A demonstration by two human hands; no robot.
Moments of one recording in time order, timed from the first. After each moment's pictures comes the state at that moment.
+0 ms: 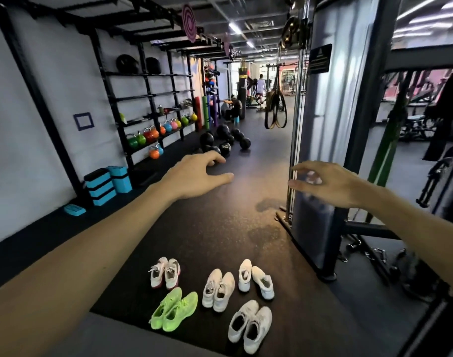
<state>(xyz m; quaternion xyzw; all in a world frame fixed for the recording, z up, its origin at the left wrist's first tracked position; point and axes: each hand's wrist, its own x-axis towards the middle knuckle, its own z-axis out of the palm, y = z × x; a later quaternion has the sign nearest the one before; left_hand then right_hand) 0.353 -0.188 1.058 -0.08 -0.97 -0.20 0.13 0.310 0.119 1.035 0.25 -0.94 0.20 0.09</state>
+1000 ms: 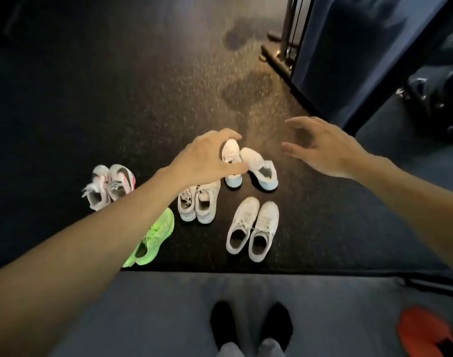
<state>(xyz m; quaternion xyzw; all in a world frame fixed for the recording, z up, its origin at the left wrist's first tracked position) -0.142 -0.240 0.490 -0.15 -0.94 -0.25 -0.19 -0.134 0.018 0.487 0.06 -0.97 0.23 -0.09</state>
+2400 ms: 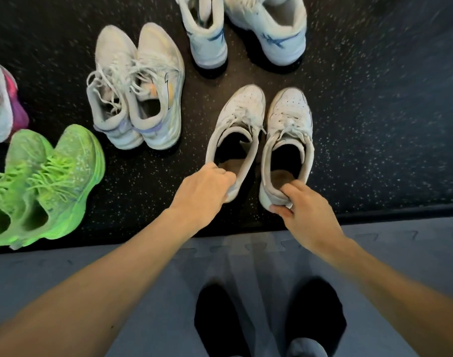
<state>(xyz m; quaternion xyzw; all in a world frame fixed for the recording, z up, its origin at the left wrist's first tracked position) -0.007 -0.240 -0.015 -0.25 -0.92 -0.07 -0.29 0.074 -0.042 -0.048 -0.04 -0.93 0.32 -0.18</state>
